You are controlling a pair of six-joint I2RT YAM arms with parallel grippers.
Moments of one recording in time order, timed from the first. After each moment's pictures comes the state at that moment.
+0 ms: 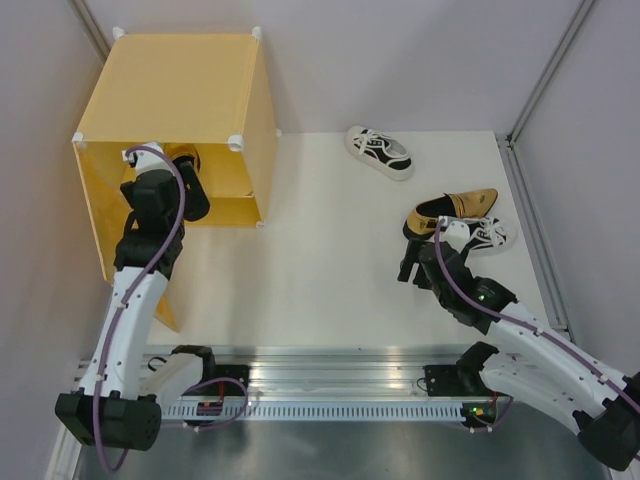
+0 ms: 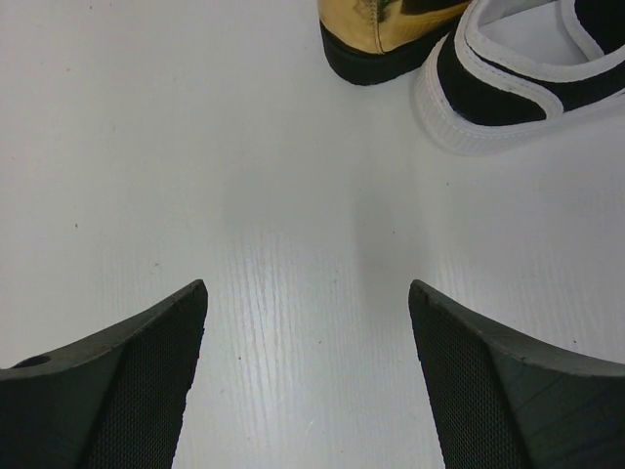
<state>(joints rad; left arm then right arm) -0.08 0.99 1.10 -0.48 -0.39 -0.19 0.68 0.84 0.63 -0.51 0.49 0.67</state>
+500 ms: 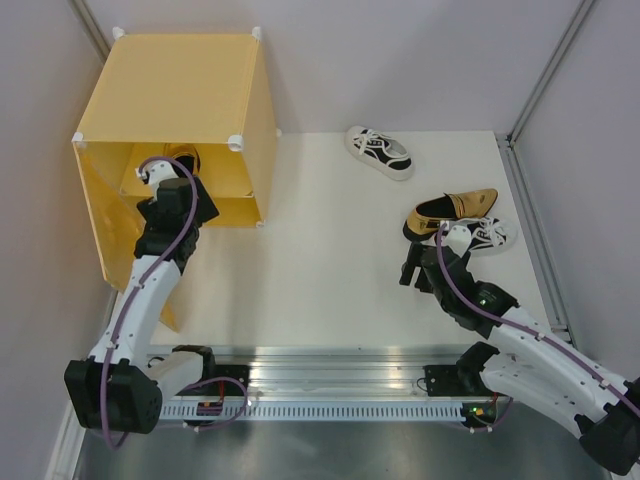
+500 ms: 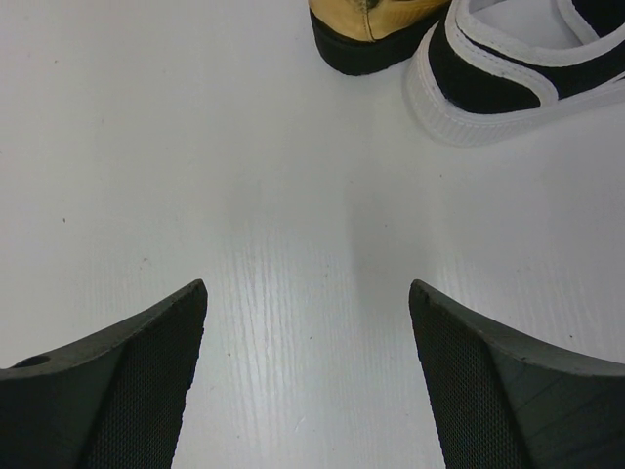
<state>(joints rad) -0.08 1.09 0.96 -0.43 -0.46 -0.39 0.68 0.80 0.59 -0.51 0.49 0.67</state>
